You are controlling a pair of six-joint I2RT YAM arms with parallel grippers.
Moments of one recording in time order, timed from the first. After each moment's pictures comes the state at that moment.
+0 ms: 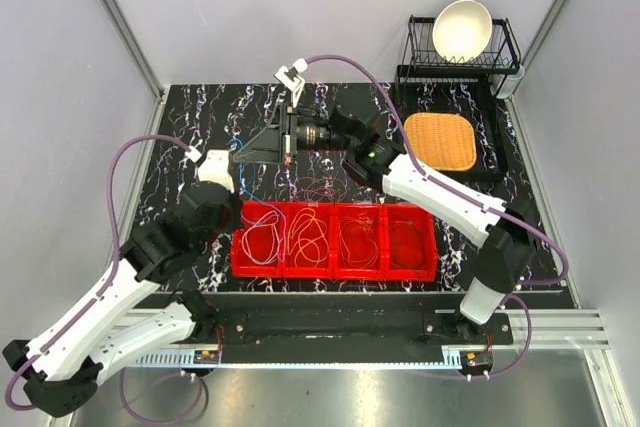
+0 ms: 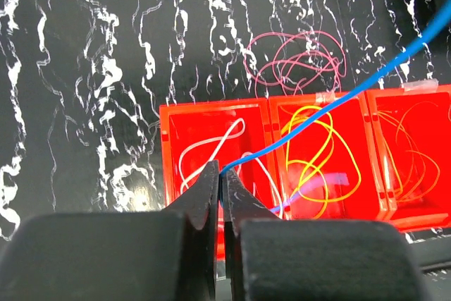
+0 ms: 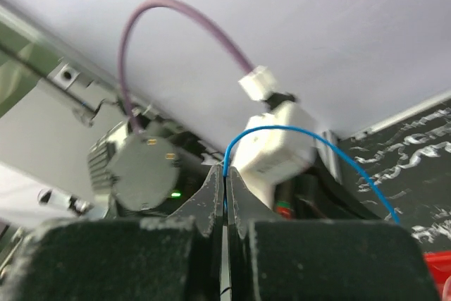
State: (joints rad) left arm -0.75 0.74 0.93 -0.79 -0.46 -0.44; right arm 0.87 1.71 1.61 0.37 -0.79 0.96
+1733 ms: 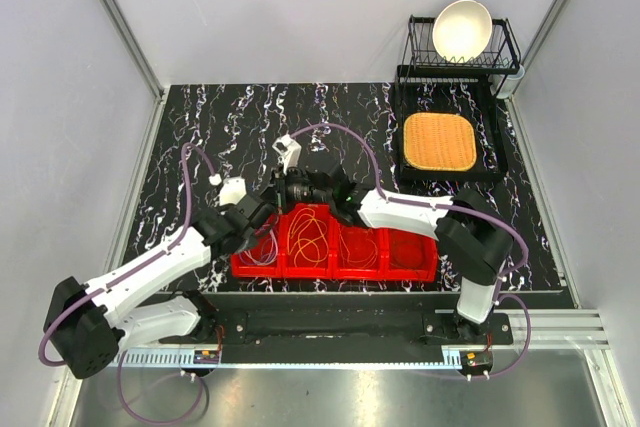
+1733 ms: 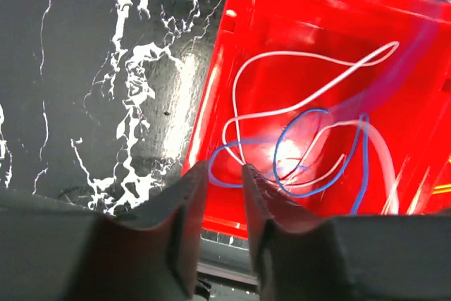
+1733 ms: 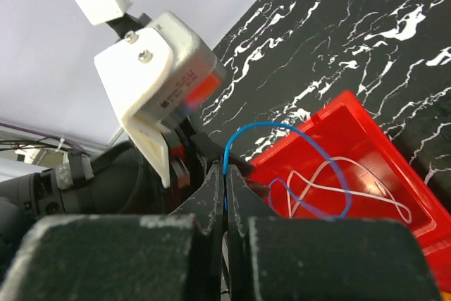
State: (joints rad) left arm -0.74 1.05 0.74 -0.91 -0.54 -0.86; right arm 0.95 1.82 1.19 0.43 -0.42 0.66
